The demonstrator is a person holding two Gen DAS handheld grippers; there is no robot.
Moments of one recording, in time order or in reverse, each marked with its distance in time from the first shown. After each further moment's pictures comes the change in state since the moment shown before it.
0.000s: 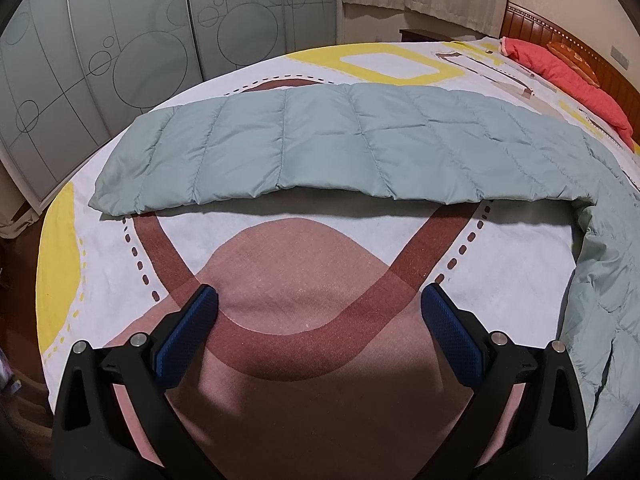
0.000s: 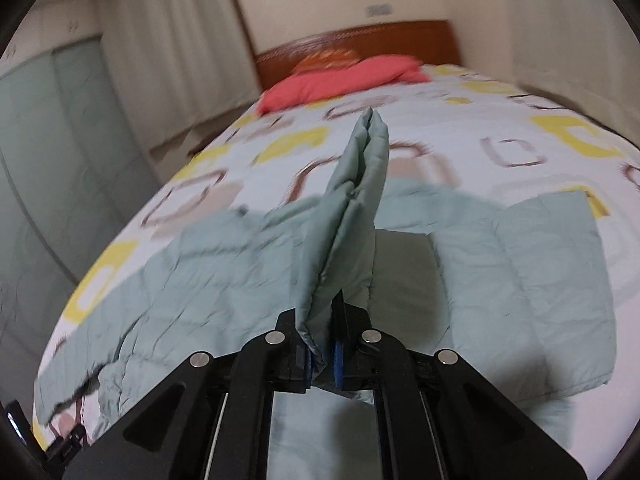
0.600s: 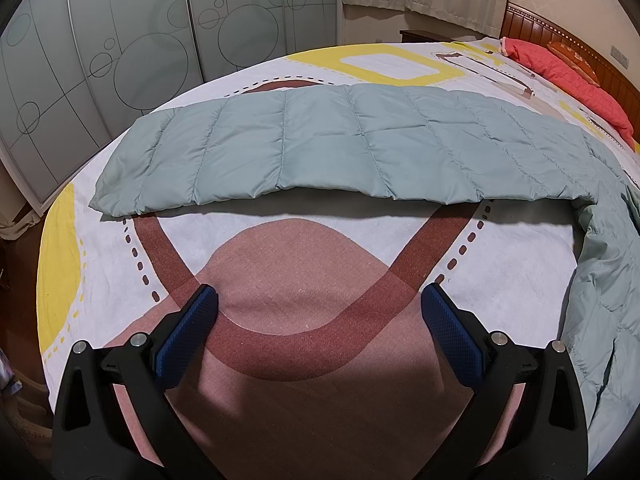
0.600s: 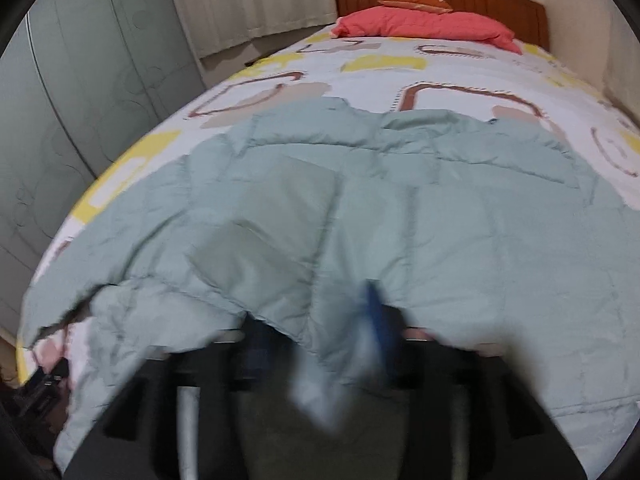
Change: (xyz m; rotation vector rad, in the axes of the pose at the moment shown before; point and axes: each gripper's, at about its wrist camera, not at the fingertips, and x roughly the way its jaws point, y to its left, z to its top) left arm -0.001 0.000 0.000 0.002 -0.002 0.003; right arm 0.056 0.085 -0.046 -0.211 0.230 0.138
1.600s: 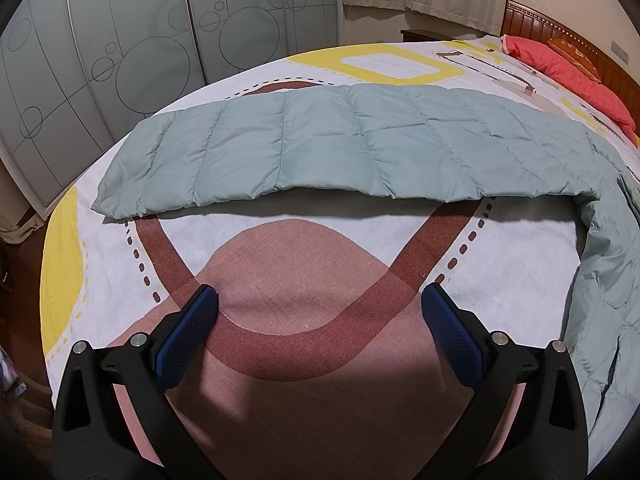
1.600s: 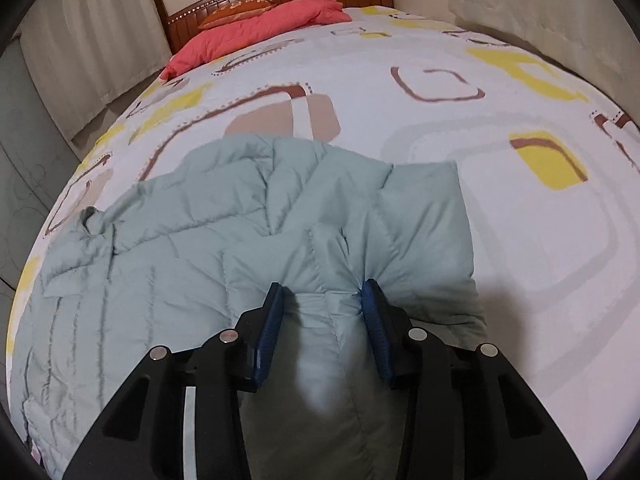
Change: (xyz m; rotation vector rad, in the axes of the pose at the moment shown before) left arm 0.001 -0.002 0.000 0.009 -0.006 0.015; right arm -0.031 -0.199 0.016 0.381 -0.044 -0.330
